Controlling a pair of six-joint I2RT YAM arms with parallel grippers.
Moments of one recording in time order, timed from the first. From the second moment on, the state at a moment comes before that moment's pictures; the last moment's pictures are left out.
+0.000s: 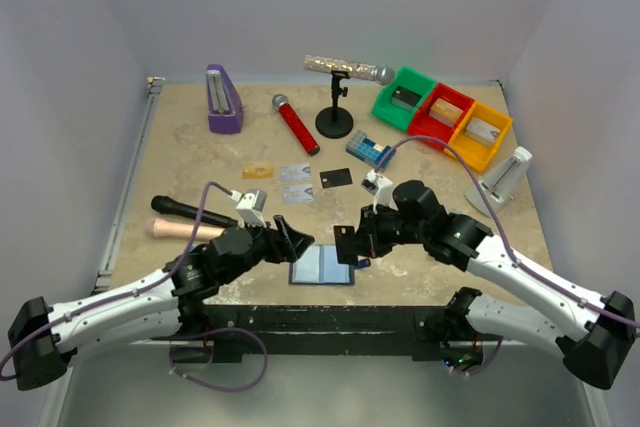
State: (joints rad) left arm -1.03 0.74 0.33 0.01 -0.28 -0.88; right arm 0.81 0.96 0.72 -0.42 -0.33 0.60
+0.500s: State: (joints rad) left arm -1.00 0.51 0.46 0.06 0.29 -0.58; right arm 0.95 0.90 0.89 -0.77 -0.71 0.27
